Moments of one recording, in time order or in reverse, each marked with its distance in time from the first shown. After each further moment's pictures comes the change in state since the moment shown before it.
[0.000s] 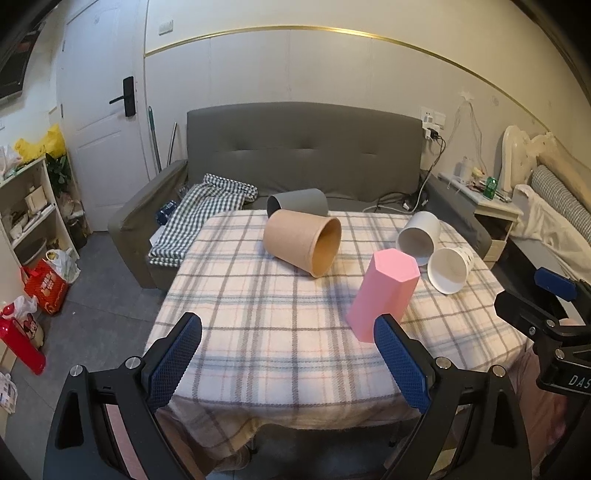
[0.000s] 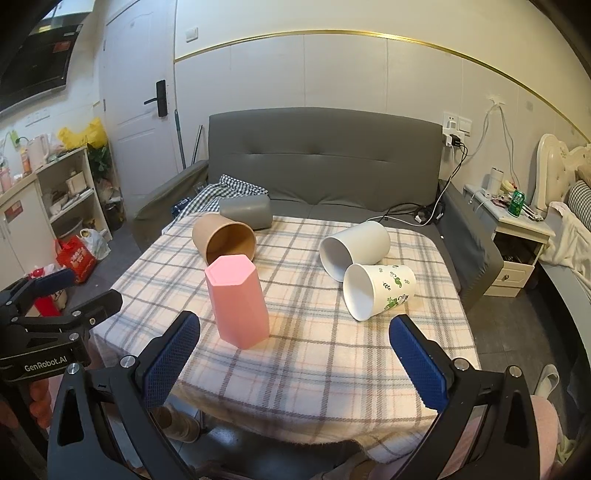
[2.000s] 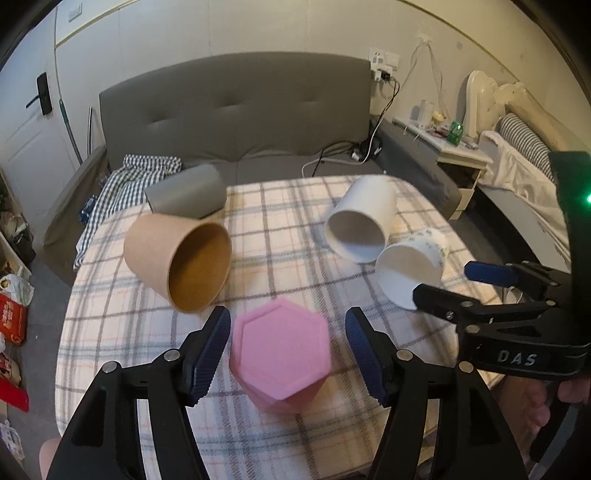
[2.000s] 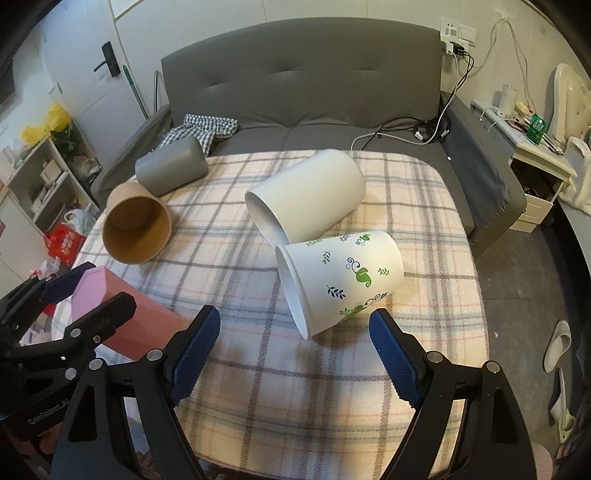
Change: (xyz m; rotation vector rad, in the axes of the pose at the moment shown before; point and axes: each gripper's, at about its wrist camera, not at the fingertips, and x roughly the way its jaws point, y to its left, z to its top) left arm 0.107 -0.105 0.054 0.142 0.200 -0.167; right arm 0.129 -0.096 0.030 0.123 0.338 0.037
